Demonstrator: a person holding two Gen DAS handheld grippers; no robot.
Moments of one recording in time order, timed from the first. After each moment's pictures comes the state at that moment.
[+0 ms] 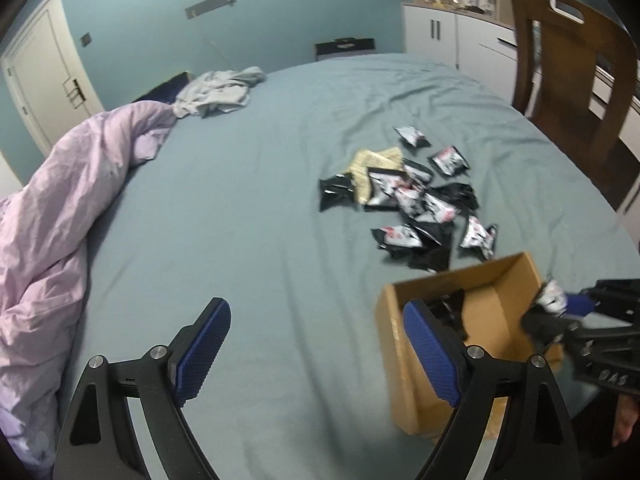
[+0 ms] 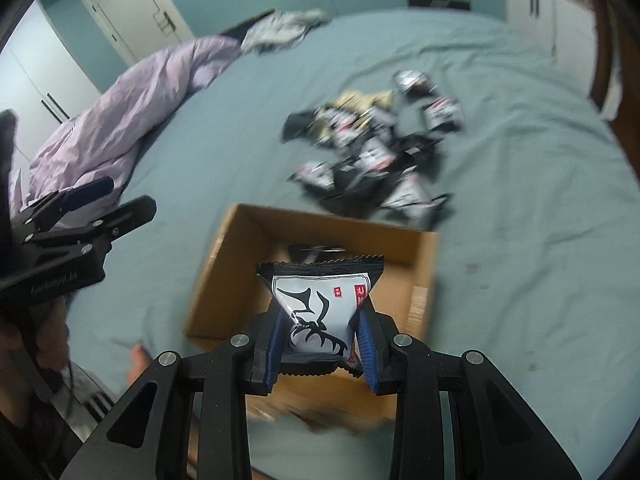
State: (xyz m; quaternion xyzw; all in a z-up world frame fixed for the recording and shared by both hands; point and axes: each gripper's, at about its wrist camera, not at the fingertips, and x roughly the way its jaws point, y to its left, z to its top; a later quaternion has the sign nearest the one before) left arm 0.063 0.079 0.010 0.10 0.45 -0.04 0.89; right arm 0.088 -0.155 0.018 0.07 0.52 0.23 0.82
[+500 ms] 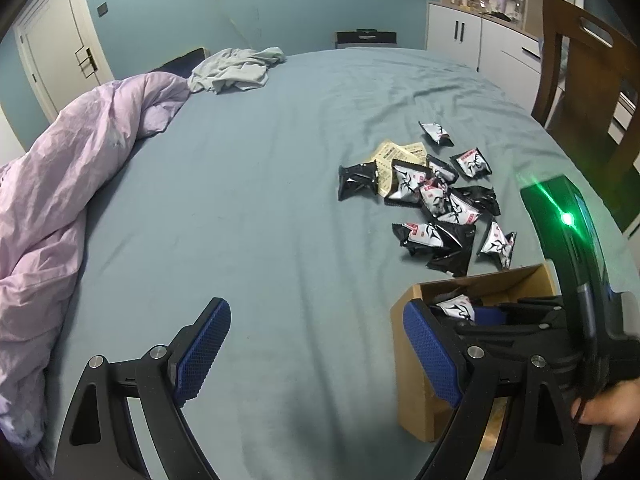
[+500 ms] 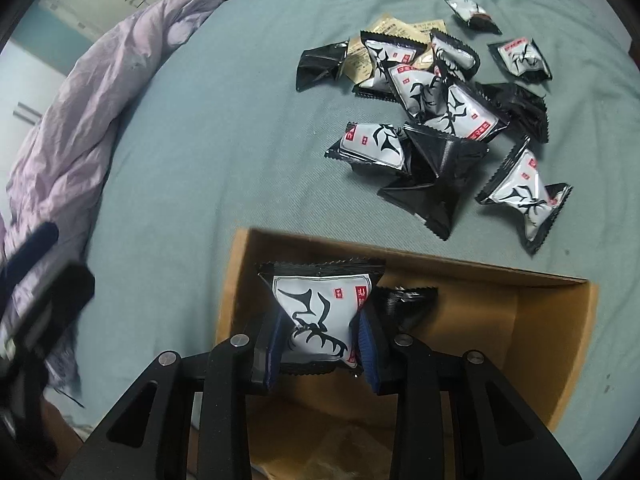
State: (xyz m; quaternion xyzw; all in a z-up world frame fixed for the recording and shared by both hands) left arm 0.072 0.099 -0.004 0.06 0.47 -0.02 0.88; right arm 0.180 -0.082 -0.037 0.10 0.61 0.21 0.76
